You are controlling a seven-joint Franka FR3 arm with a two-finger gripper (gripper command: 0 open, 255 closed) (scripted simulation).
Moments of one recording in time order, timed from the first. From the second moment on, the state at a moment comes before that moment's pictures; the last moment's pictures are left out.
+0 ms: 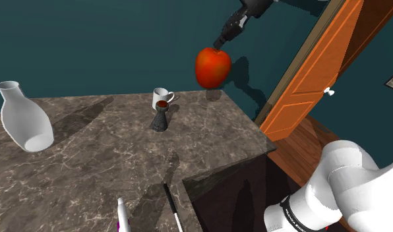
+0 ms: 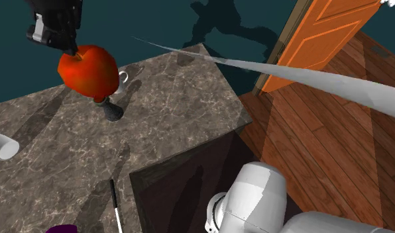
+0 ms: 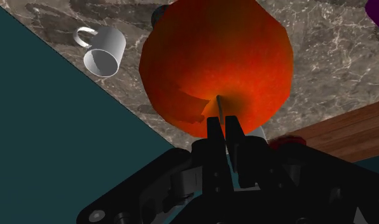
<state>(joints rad) 0.56 -0.50 -0.32 -2.11 0.08 2.00 -0.63</state>
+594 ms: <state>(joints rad) 0.63 -0.30 -0.21 -1.97 0.11 2.07 -0.47</state>
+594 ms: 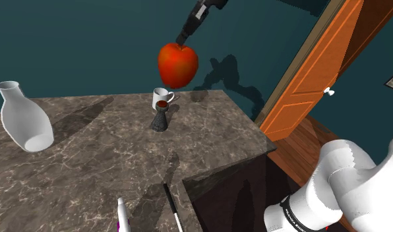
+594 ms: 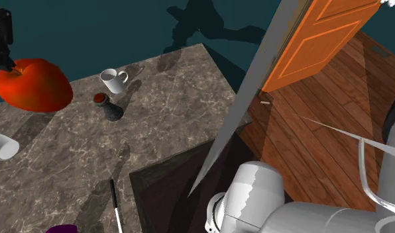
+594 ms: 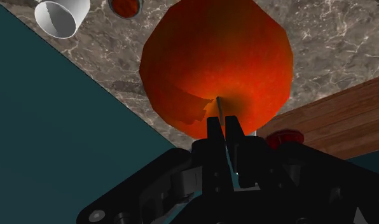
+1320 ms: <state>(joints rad) 0.70 0.02 -0.11 -1.63 0.10 2.07 -0.31</state>
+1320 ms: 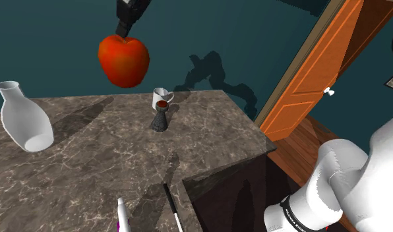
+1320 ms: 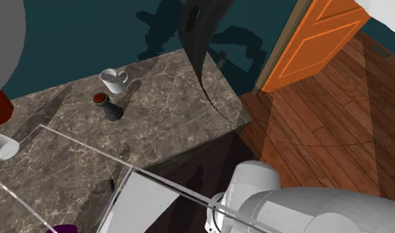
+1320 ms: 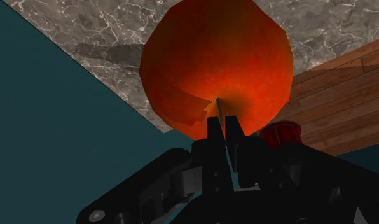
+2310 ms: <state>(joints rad) 0.77 0.39 -0.07 -1.19 0.07 2.00 -0.17</state>
